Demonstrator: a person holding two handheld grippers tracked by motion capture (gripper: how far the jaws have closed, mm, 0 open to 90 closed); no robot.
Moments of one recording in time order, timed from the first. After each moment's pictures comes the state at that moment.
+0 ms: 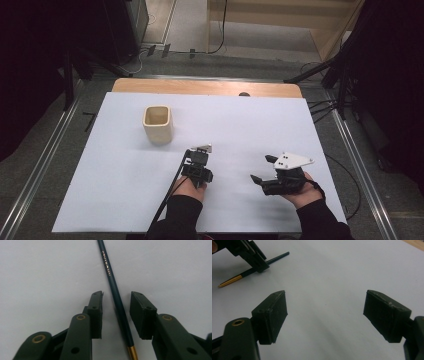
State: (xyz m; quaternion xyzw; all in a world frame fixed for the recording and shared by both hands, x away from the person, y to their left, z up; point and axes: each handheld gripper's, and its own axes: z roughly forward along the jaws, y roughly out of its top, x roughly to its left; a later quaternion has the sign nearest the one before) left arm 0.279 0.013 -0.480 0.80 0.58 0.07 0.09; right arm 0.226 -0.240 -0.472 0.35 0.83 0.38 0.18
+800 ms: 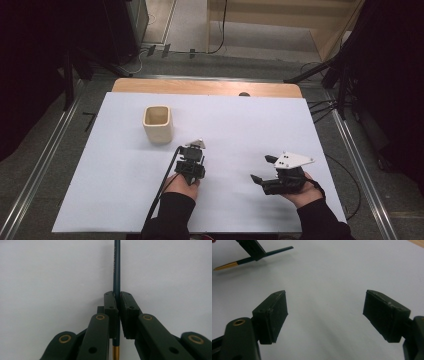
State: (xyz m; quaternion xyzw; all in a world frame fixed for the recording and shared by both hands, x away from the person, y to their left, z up) left arm 0.286 0.037 -0.460 0.80 0.58 0.04 0.13; right arm 0.227 -0.242 -0.474 0.35 0.83 0.39 0.17
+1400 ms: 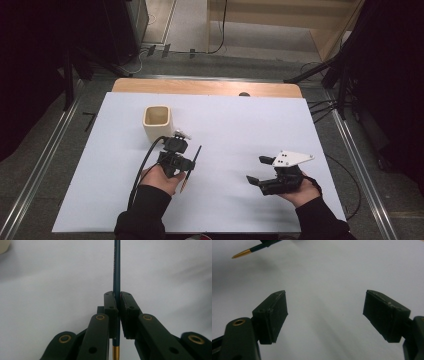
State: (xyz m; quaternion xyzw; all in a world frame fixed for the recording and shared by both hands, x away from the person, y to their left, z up) left arm 0.294 0.081 -0.428 0.83 0.51 -0.01 0.23; right arm 0.232 -0.238 -0.472 0.34 0.82 0.44 0.12
